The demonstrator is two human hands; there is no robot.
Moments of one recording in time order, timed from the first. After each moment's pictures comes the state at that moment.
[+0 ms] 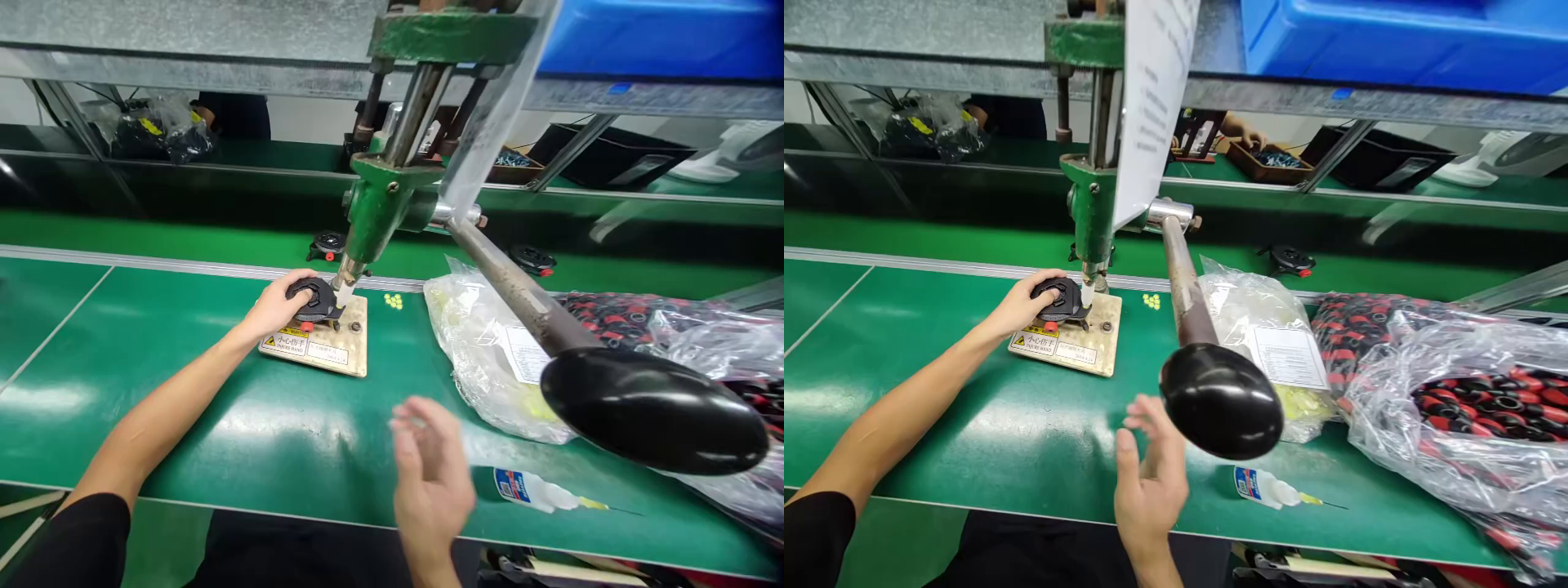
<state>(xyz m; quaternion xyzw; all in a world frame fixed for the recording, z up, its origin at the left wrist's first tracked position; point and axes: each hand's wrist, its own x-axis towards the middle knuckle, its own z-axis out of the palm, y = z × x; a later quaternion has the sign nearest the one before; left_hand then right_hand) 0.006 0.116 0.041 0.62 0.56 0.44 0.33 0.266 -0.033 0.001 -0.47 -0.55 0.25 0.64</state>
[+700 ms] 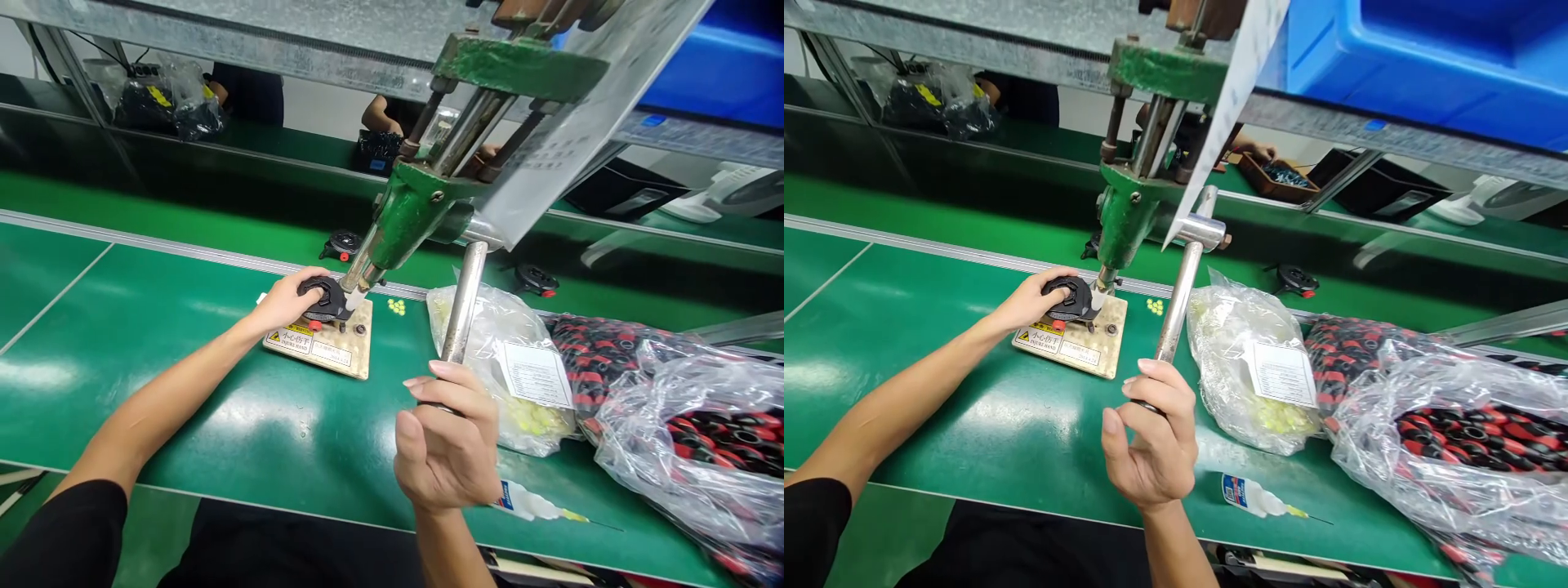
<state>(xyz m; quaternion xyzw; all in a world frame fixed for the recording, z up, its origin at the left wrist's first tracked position) 0.006 0.122 0.033 0.62 0.55 0.44 0.35 0.257 0.020 0.055 -0.25 -0.74 -0.02 0.63</state>
